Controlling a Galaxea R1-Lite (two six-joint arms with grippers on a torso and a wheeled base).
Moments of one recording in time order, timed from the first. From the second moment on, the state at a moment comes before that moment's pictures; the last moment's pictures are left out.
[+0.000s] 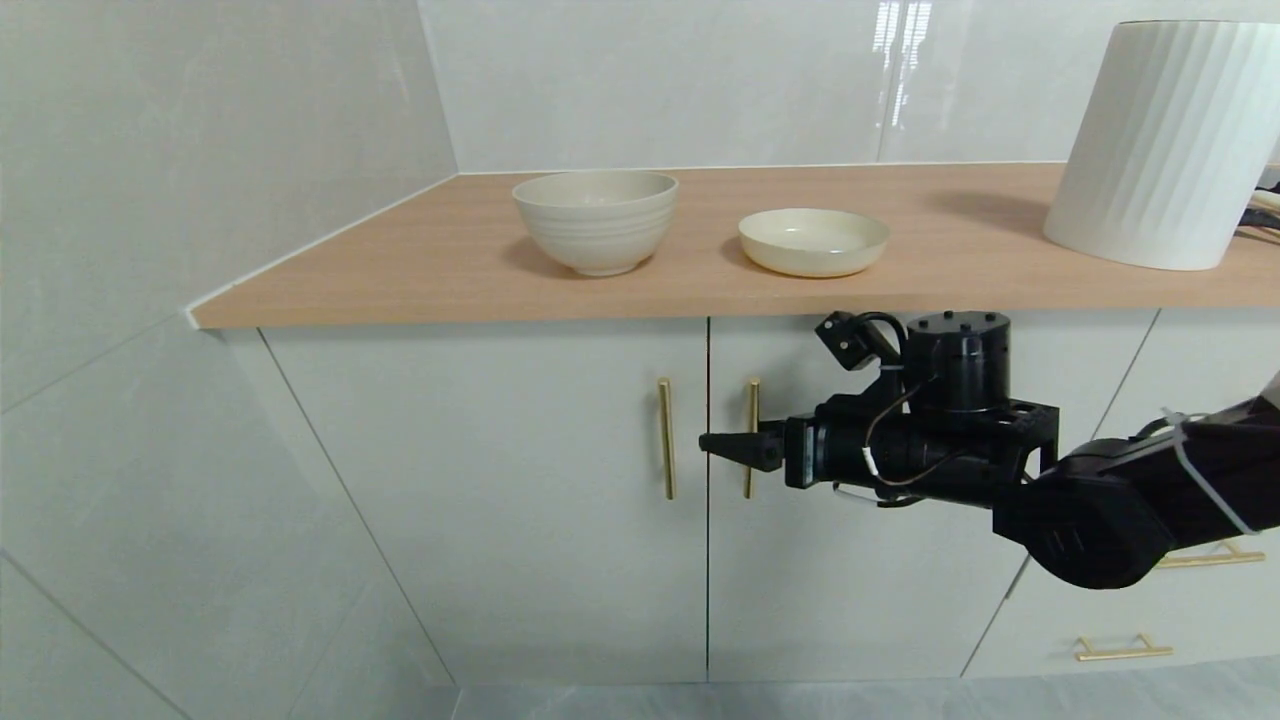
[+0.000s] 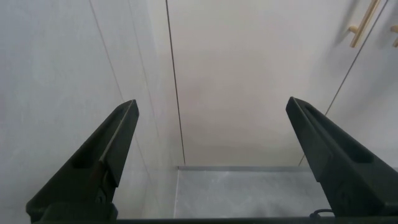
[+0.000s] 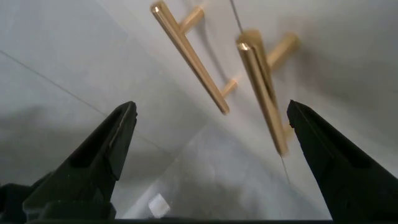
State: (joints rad) left arm 0.00 0.00 0.00 0.00 0.02 0.00; right arm 0.56 1.95 -0.98 -0.73 0.39 0.29
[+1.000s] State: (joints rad) left arm 0.00 0.00 0.00 0.00 0.02 0.00; right arm 0.59 1.90 -0.87 -0.79 0.59 0.42
